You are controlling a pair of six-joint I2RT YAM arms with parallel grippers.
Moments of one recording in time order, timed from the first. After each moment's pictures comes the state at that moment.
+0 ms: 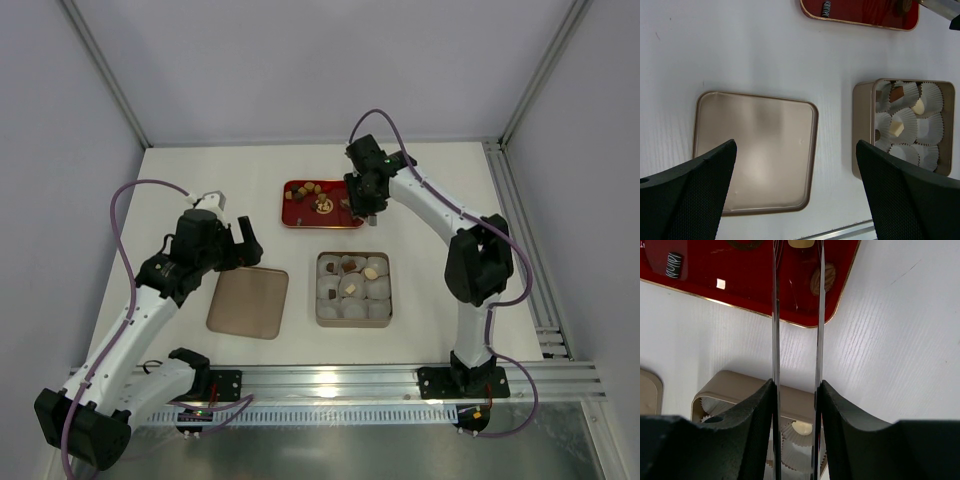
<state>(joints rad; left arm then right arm) -0.37 0.93 0.89 -0.65 -0.03 -0.45 0.51 1.96 1.76 -0.88 0.08 0.26</state>
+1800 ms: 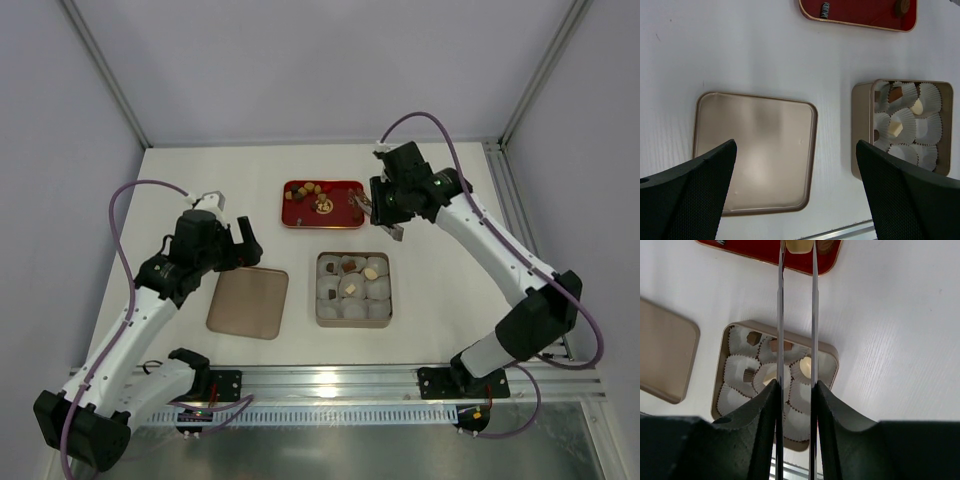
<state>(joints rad) -0.37 0.92 0.89 -0.65 -0.03 -0.45 0.51 1.56 1.54 -0.91 0.04 0.30</state>
